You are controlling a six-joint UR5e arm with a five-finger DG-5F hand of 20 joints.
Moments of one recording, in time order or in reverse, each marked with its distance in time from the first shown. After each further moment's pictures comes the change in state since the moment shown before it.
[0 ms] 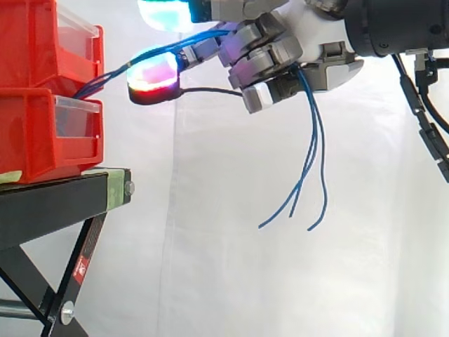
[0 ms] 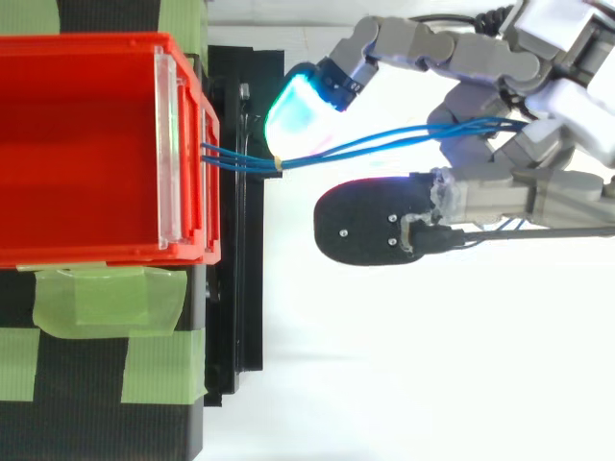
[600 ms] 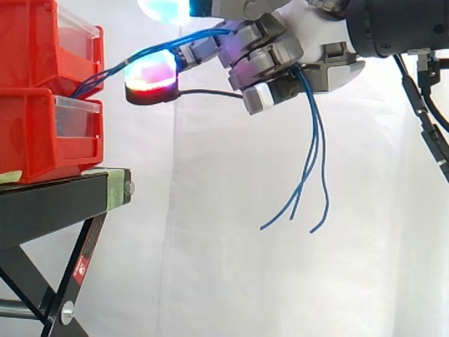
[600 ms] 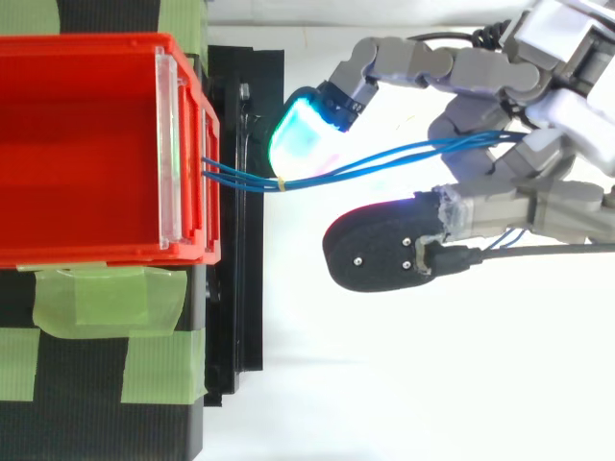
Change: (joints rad) arm 0.005 0.000 0.000 -0.010 0.002 0.020
